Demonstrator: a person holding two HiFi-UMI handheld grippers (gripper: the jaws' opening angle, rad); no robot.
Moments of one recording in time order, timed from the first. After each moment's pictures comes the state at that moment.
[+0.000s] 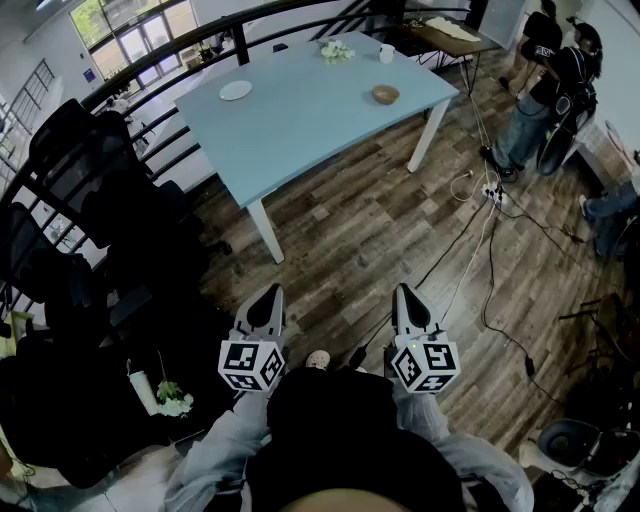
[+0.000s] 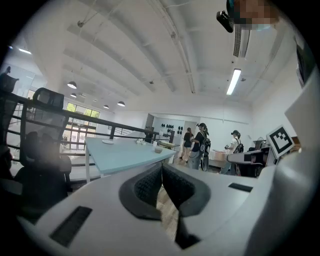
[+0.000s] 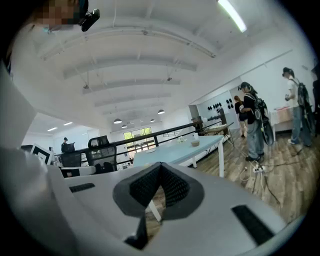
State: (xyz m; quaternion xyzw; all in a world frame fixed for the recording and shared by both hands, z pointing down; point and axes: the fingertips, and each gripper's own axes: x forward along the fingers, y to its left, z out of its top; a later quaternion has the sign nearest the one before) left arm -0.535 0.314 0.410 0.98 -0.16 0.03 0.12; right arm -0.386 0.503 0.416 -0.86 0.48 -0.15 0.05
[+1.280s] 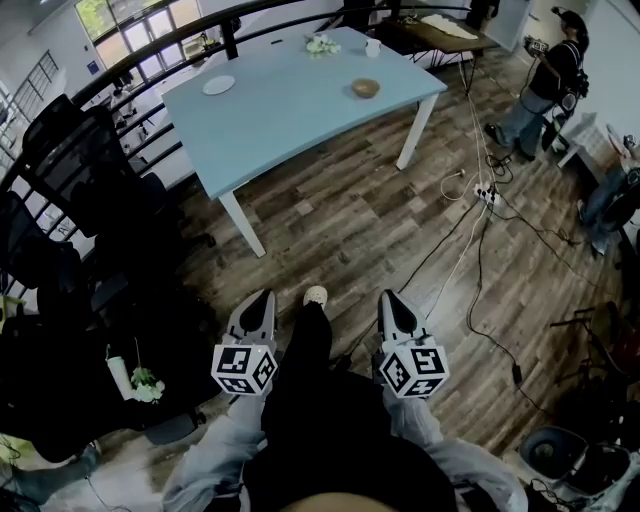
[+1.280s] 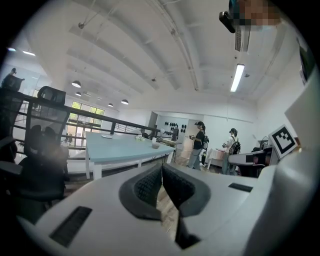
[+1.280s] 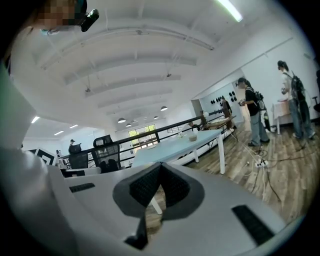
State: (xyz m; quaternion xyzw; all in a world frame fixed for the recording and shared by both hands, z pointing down) left arm -0.492 0.400 0.436 0.97 -0.19 0.04 0.13; right arm -0.344 0.577 0.441 -0.84 0.51 -0.17 0.06
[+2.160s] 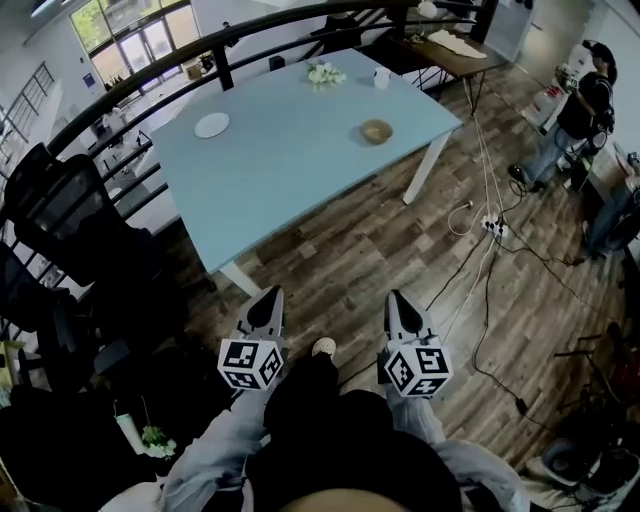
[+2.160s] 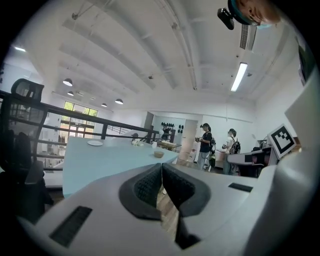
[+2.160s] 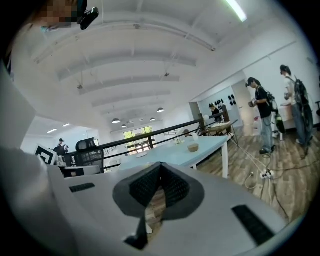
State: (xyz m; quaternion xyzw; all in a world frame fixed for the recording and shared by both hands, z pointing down) left arm -0.328 0.233 0.407 0.98 -0.15 0.03 0.12; right arm -0.191 0.415 0.414 -0.86 0.49 -0.16 0.05
